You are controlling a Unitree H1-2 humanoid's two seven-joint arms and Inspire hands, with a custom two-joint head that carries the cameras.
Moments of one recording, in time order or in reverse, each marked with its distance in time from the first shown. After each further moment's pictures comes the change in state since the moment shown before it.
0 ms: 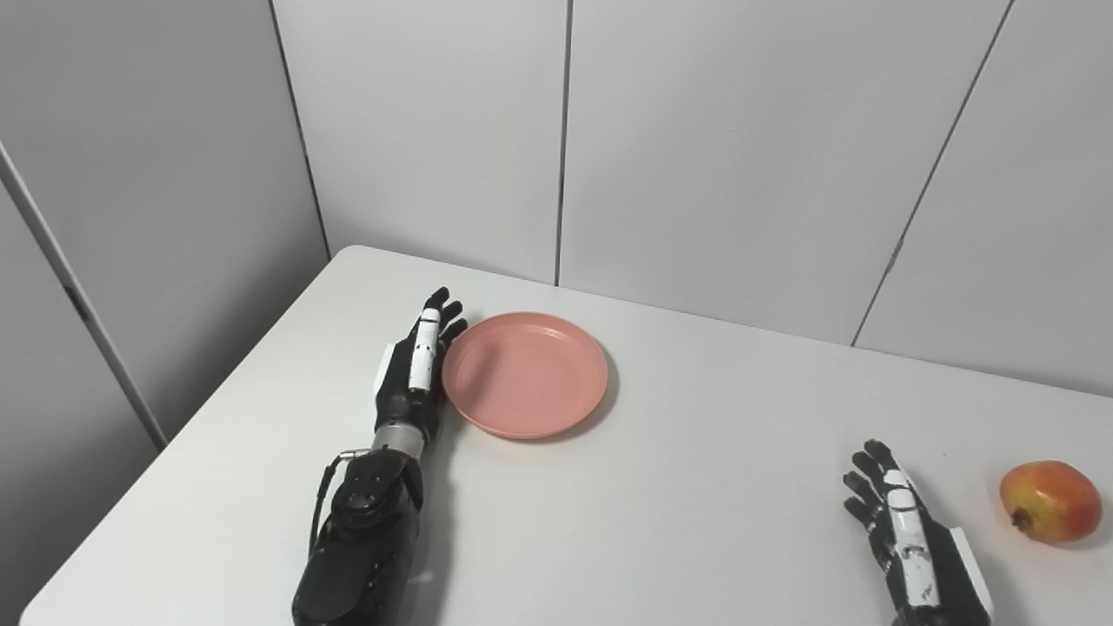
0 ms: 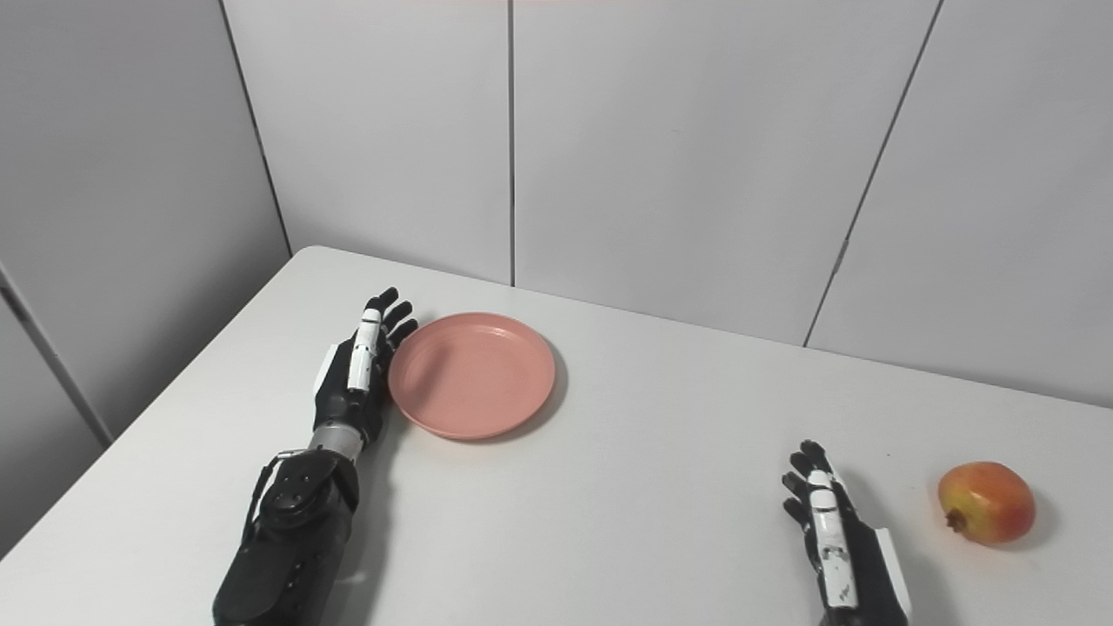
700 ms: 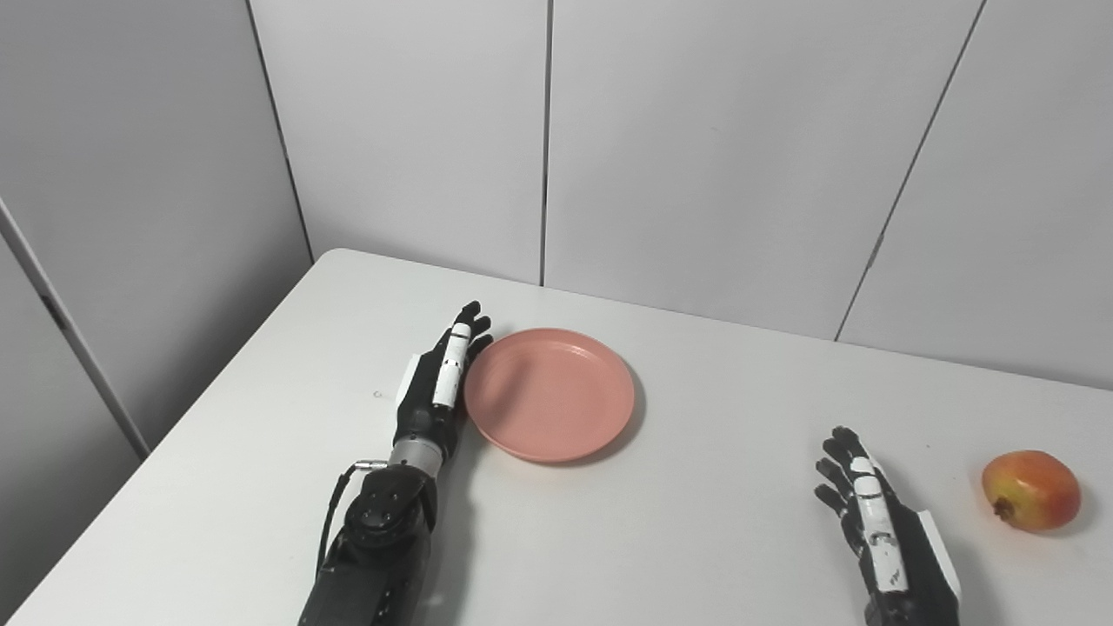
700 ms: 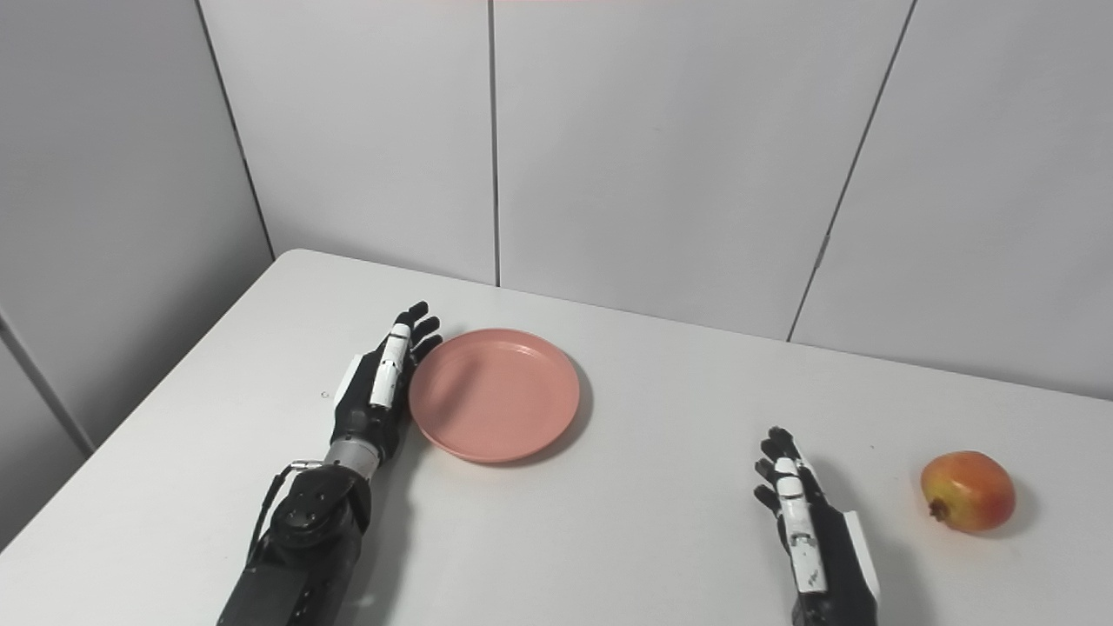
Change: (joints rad) left arm 0.025 -0.029 -0.110 -0.066 0.075 0.045 -0.013; right arm 0.002 0.012 0.022 -0.019 -0.037 0.000 -0.010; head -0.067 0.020
